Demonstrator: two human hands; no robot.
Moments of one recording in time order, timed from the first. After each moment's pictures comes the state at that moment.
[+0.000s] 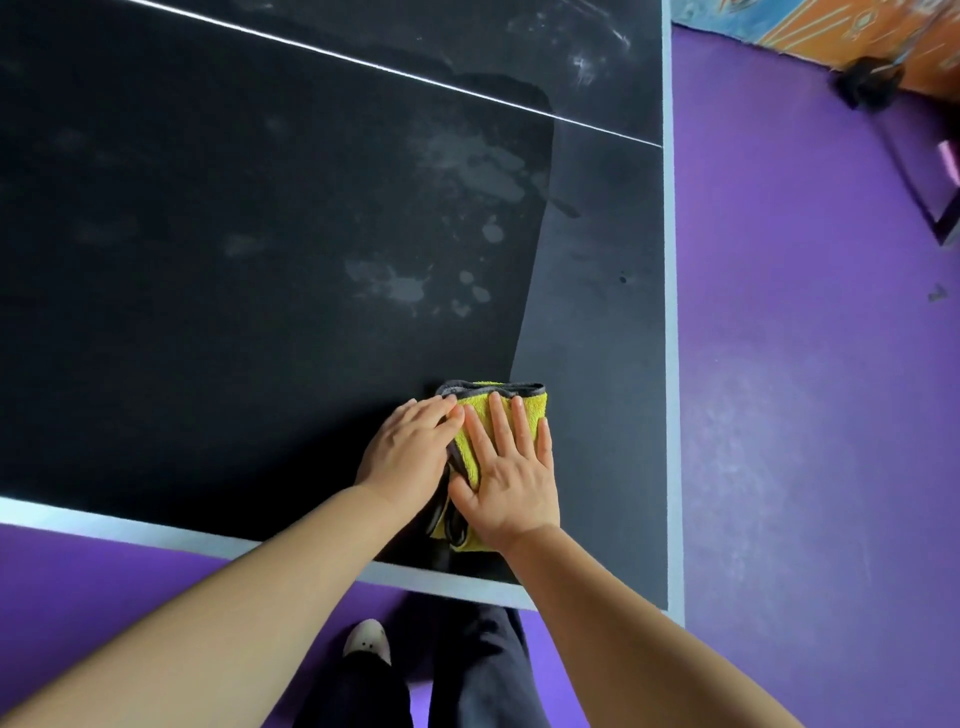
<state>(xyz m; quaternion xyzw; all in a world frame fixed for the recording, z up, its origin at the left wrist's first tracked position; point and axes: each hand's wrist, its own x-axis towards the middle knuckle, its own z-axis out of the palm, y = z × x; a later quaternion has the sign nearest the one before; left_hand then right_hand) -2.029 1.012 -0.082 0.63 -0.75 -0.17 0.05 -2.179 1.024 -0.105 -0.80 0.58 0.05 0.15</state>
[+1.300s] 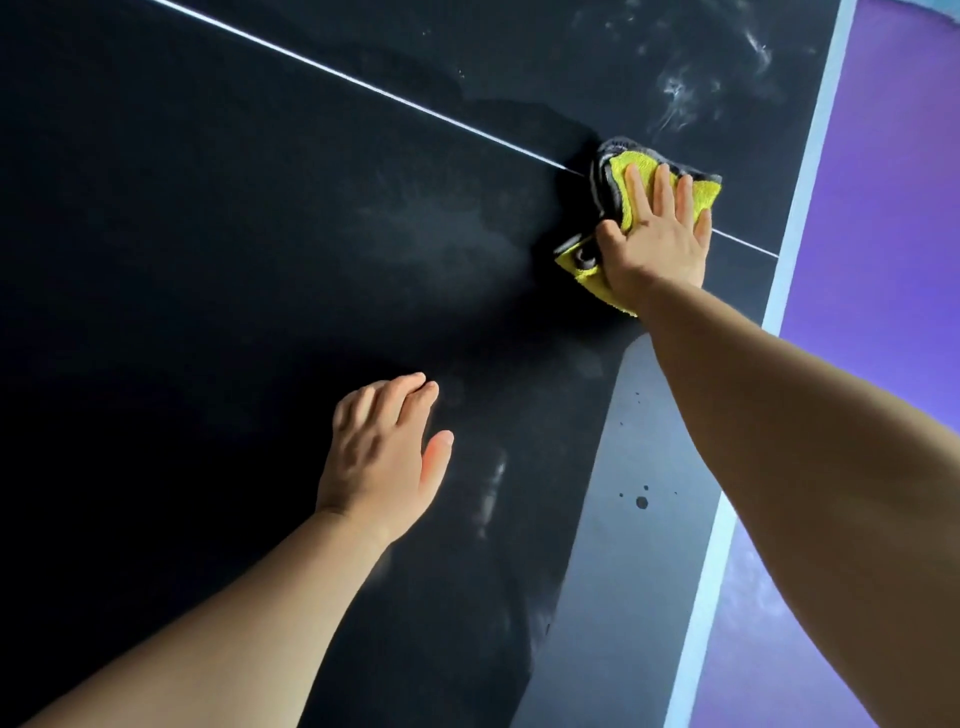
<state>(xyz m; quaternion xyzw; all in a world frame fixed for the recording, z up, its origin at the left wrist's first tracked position) -2.072 0.735 -0.133 0.77 -0.62 -0.08 0.12 -2.247 0.463 -0.130 -0.76 0.65 0.03 0.10</state>
